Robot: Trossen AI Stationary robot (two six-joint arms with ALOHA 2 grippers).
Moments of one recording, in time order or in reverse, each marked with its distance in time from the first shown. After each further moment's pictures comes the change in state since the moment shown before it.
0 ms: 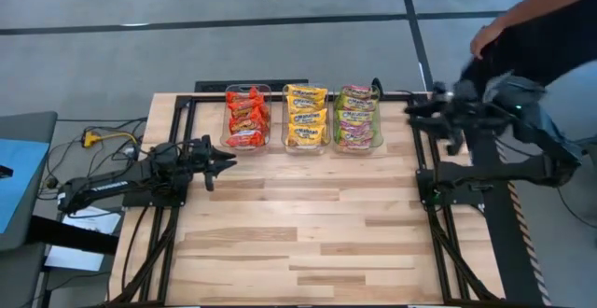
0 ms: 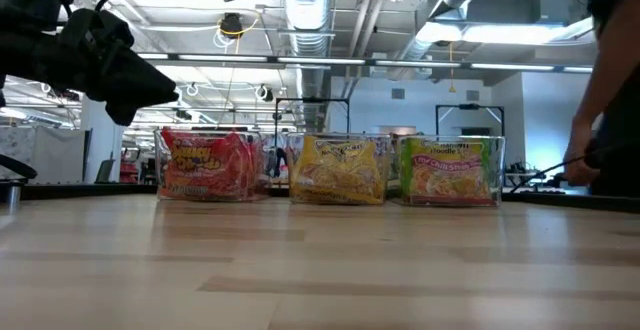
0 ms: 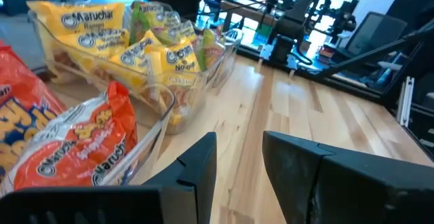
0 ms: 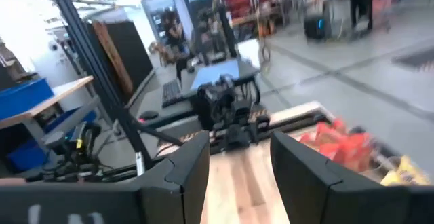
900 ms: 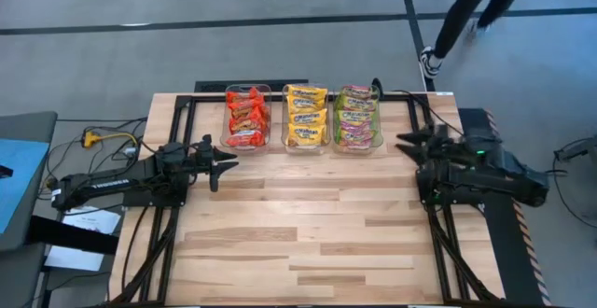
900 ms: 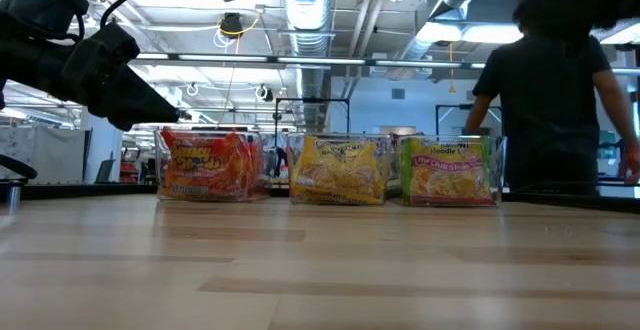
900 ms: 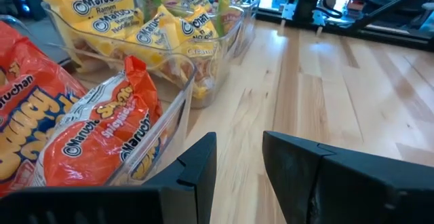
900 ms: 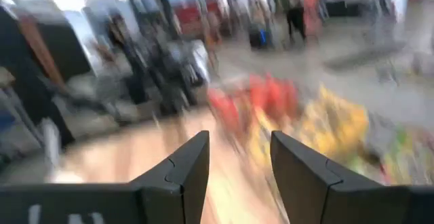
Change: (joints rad) left arm 0.000 0.116 0.000 -0.010 -0.053 0.168; right arm -0.009 -0.638 -0.817 0.159 0.231 -0.065
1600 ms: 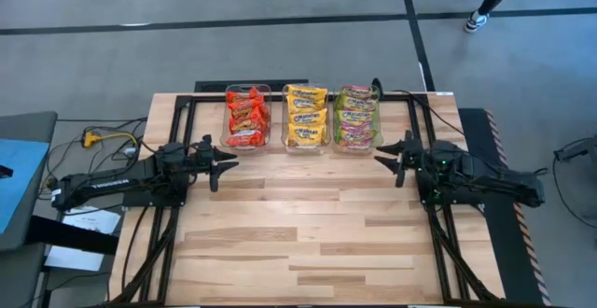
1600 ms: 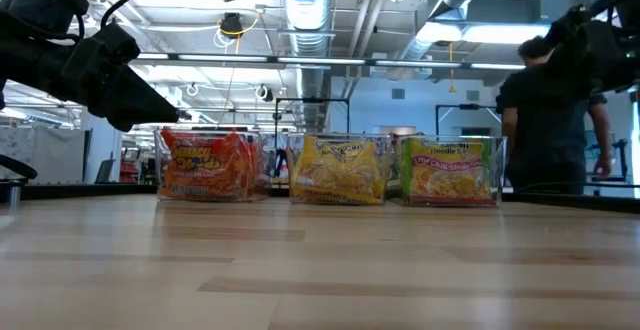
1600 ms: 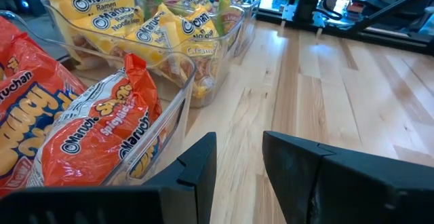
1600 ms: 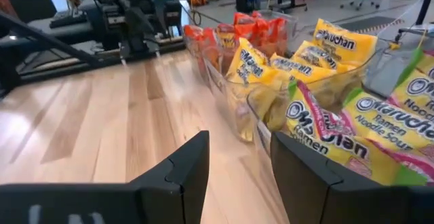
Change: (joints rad) left arm 0.000 0.000 0.000 0.000 0.000 -0.018; right arm 0.000 -0.015 -0.341 0.191 0.034 -0.067
